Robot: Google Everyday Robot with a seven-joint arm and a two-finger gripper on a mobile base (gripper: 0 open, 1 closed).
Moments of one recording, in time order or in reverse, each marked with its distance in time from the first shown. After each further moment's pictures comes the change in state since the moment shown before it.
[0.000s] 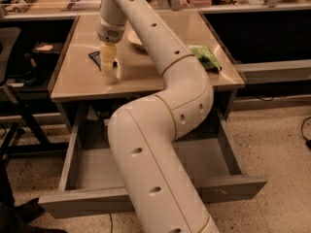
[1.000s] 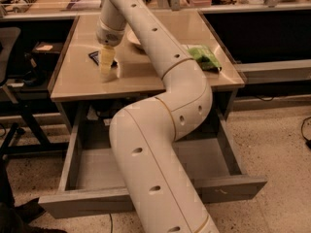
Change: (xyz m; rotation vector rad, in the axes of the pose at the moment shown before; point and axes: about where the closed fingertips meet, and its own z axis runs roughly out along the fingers) arm -0.001 -0.010 0.017 0.018 -0.050 0.007
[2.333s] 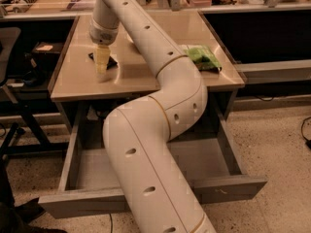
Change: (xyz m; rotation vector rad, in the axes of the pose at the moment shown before) arm -0.019 -0.004 0.003 0.013 0.011 -0.107
